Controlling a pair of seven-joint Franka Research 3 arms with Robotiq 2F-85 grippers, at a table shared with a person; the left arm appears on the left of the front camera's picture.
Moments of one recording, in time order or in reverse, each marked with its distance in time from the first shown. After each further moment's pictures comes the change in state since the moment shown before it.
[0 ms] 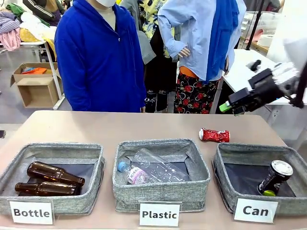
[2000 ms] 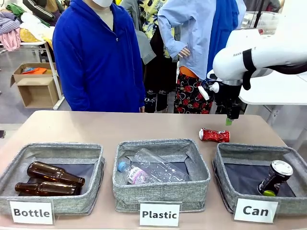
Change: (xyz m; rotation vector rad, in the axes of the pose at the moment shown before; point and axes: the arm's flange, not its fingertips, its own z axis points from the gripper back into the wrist) left arm 0.000 0.000 0.001 0.001 -0.001 0.000; right arm 0.100 -0.015 -0.108 -0.037 0.677 1.237
